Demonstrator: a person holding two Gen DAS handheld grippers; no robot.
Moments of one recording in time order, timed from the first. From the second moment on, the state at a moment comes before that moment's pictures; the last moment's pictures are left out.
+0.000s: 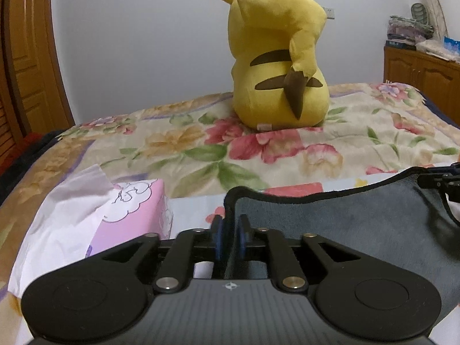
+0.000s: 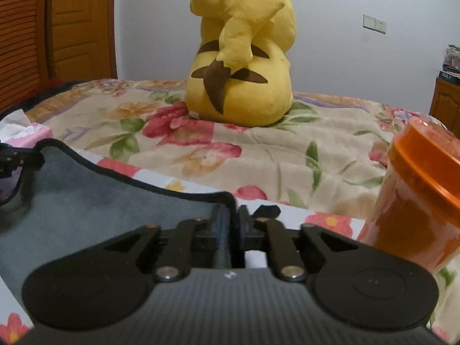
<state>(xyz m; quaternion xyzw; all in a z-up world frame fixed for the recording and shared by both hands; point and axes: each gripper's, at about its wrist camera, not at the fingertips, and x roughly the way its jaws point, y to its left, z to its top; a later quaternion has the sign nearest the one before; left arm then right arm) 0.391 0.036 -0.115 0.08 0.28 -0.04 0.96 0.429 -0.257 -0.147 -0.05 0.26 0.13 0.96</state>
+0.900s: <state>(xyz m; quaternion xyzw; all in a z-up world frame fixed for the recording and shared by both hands) 0.273 0.020 -0.033 0.07 0.27 -0.08 0.96 0.315 -0.264 -0.065 0.00 0.23 0.15 0.96</state>
